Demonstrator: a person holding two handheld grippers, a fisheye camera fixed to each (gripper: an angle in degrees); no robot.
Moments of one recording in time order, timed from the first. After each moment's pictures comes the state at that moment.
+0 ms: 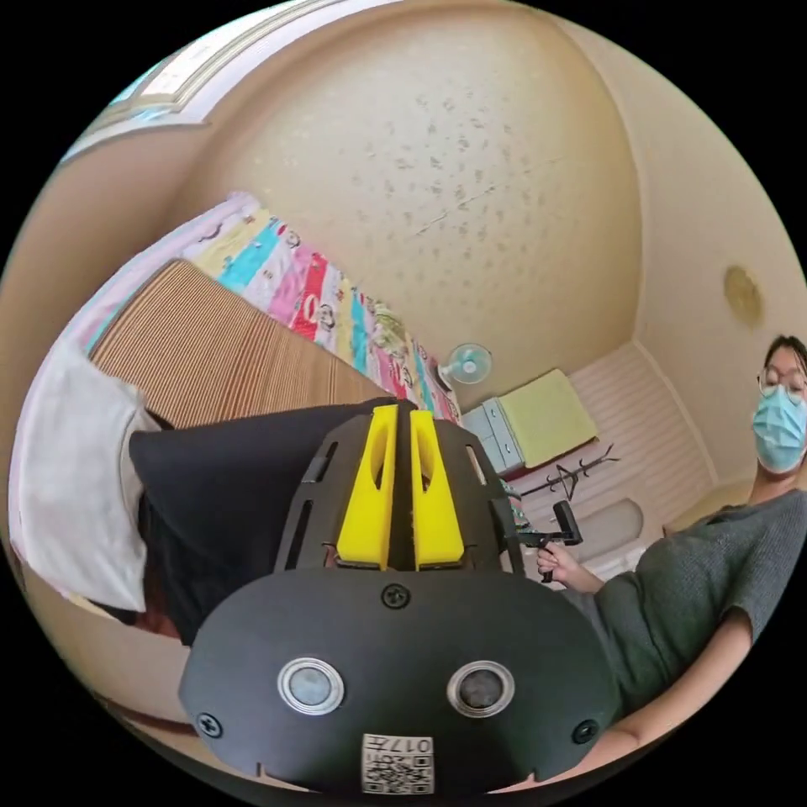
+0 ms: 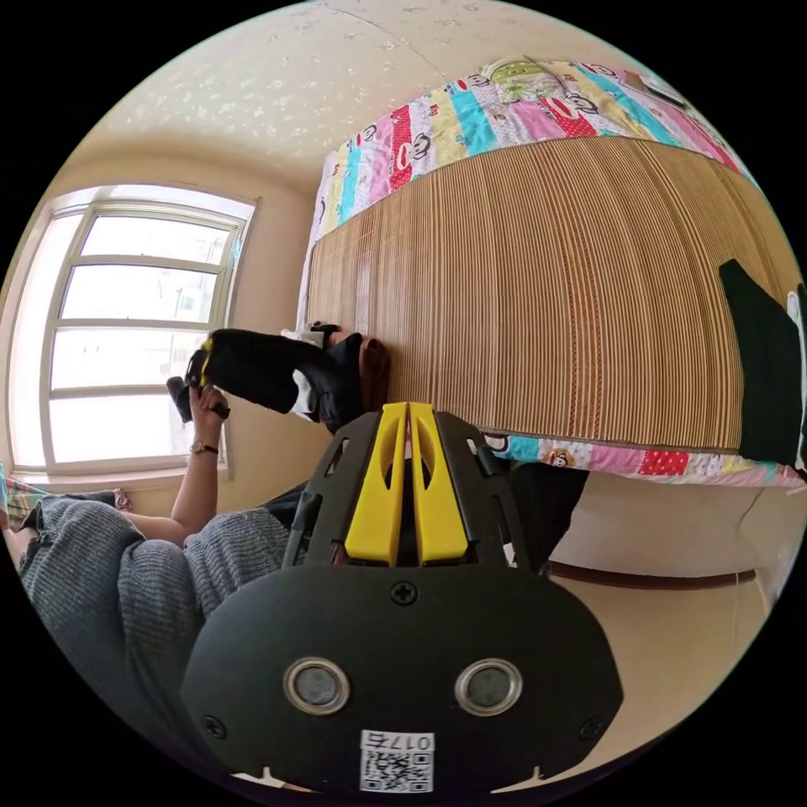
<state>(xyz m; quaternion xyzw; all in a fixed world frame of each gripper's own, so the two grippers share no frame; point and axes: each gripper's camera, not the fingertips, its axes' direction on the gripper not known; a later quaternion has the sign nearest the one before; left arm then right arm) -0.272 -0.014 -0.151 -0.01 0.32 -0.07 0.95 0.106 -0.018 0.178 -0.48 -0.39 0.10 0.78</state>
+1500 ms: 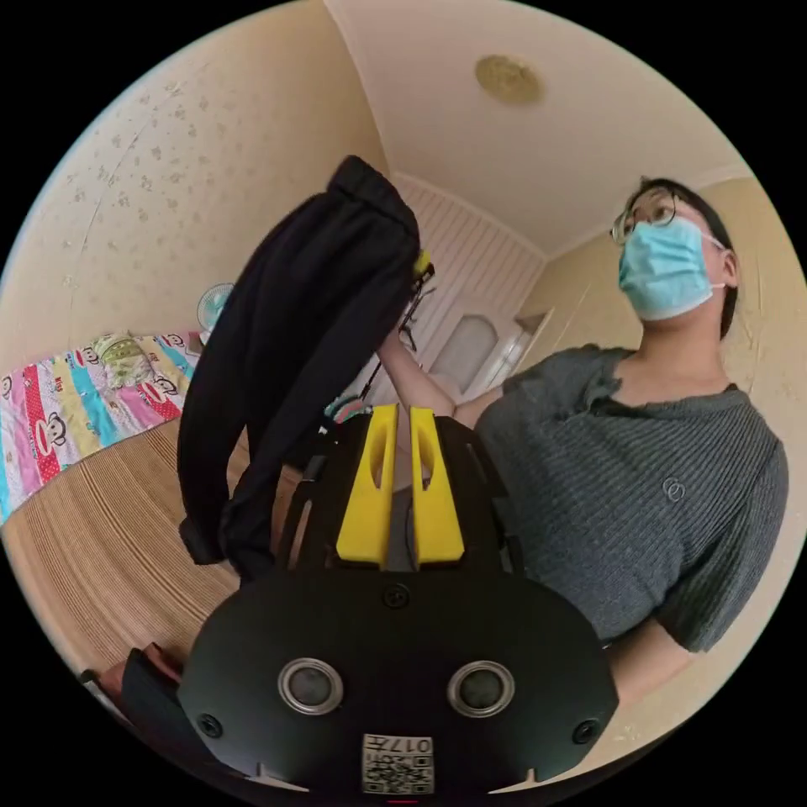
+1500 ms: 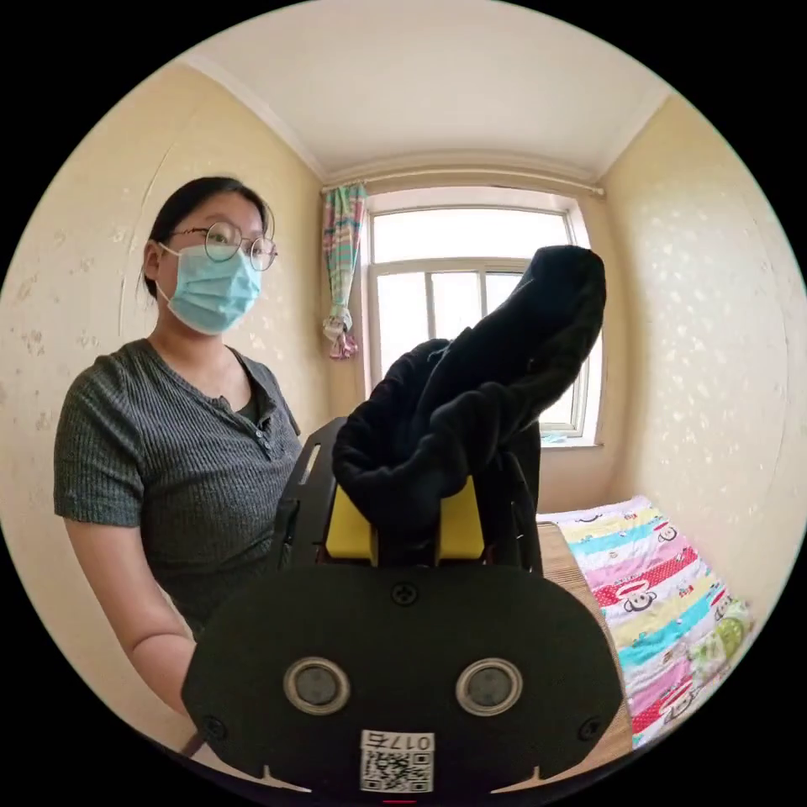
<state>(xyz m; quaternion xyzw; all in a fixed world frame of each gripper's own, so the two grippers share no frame) 0.112 0.122 -0.311 -0.02 0.56 0.19 0.81 0.179 -0.253 -0.081 0.14 -0.77 -0.30 0.54</state>
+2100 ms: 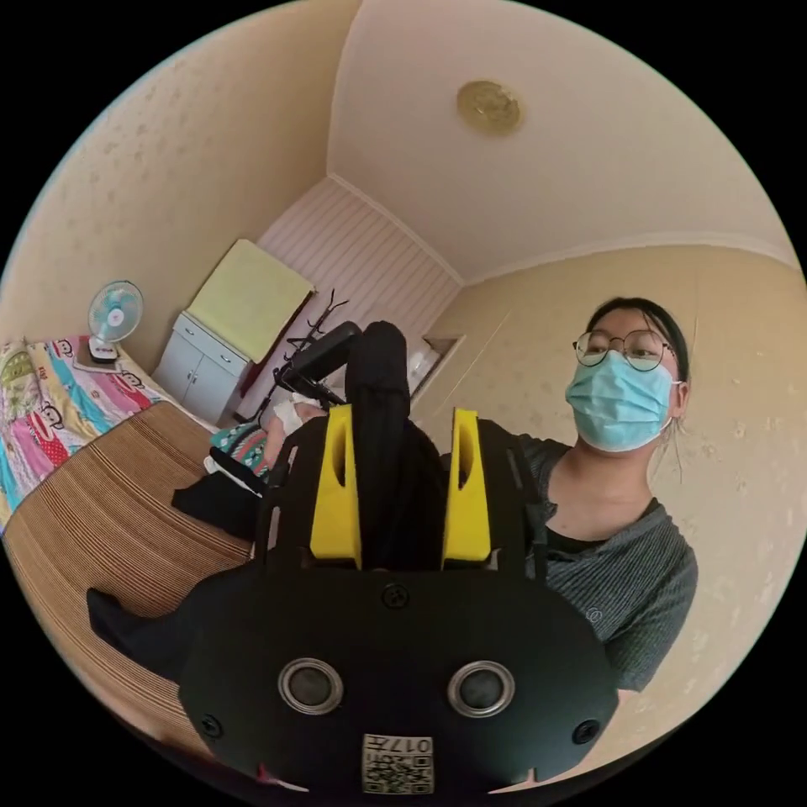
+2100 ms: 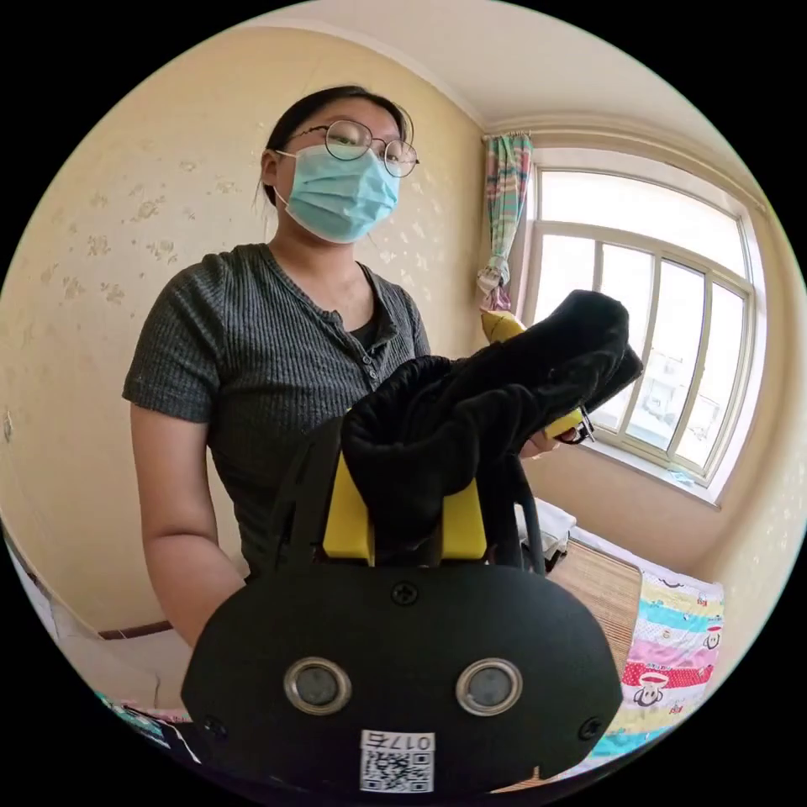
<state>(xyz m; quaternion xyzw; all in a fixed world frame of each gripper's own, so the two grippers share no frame) 0.229 0.027 -0.263 -0.13 0.69 0.22 0.68 0.078 -0.174 -0.185 0.07 -0.84 -0.43 0.33</state>
